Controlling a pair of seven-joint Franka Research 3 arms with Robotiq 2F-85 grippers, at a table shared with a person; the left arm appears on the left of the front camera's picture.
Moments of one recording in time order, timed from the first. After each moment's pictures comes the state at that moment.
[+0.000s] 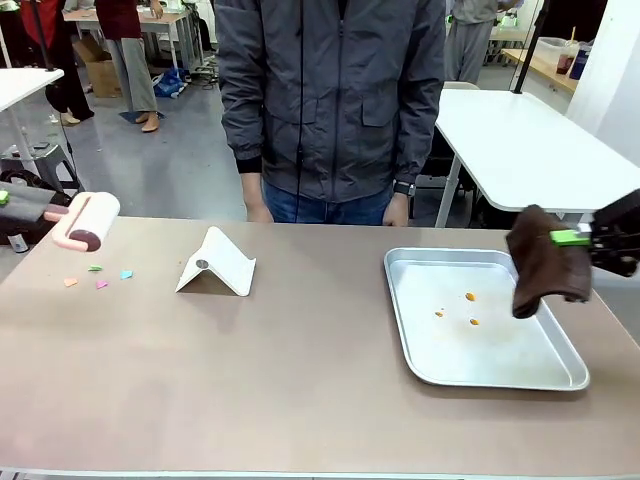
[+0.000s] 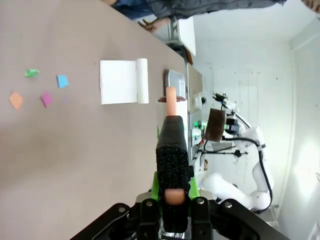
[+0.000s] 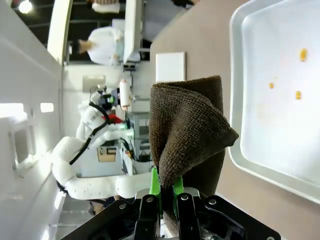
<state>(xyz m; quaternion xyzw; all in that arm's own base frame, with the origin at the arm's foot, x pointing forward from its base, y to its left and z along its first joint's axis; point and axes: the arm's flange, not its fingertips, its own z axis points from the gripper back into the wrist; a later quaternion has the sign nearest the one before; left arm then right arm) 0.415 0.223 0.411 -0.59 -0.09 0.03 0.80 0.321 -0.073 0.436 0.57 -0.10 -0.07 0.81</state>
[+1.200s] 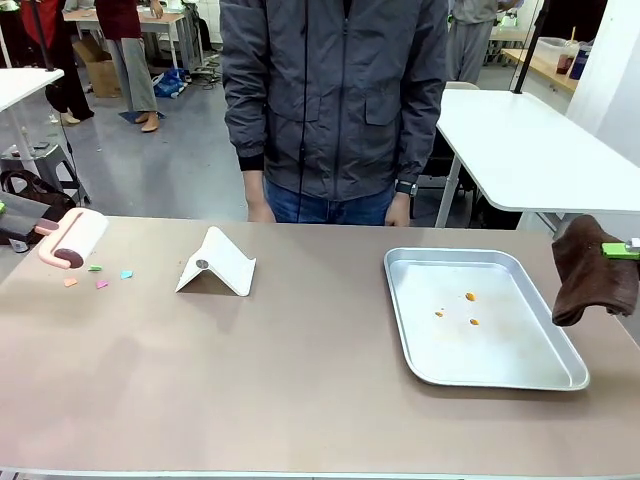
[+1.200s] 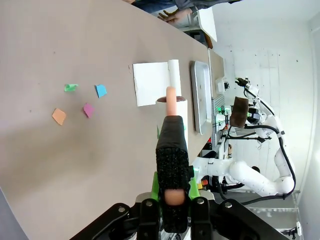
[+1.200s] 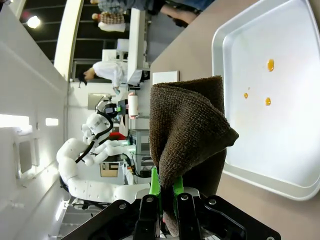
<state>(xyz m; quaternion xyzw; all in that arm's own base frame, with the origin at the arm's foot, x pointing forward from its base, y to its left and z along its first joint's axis) 0.455 0.255 0.397 -0.54 -0.08 -0.01 0.84 0.302 -0.126 0.417 0.58 -0.14 -0.09 0.80</state>
